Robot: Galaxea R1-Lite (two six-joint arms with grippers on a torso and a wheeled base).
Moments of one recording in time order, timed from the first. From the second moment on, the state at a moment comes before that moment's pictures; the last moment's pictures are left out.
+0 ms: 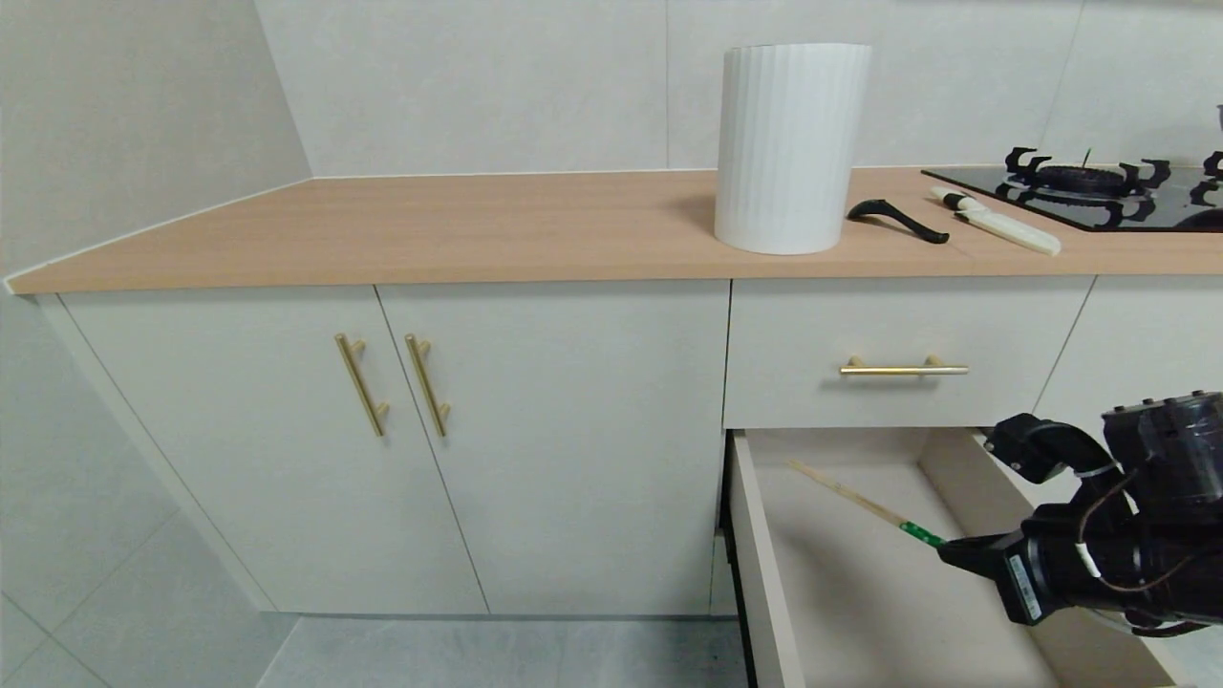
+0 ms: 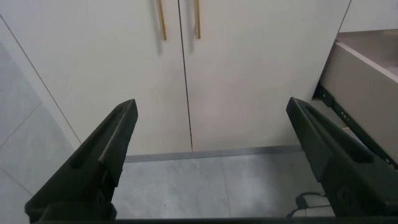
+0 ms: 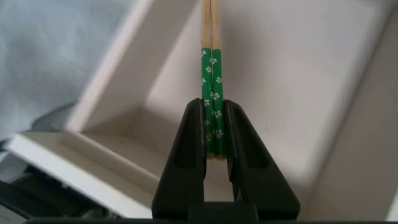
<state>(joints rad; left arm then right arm) 0.00 0.00 0.00 0.01 -0.07 0.02 0.27 1.53 -0.53 -0.25 0.14 -0.09</state>
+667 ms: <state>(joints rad) 0.00 0.00 0.00 0.01 -0.07 0.02 0.39 2.00 -0.69 -0.52 -0.08 0.29</state>
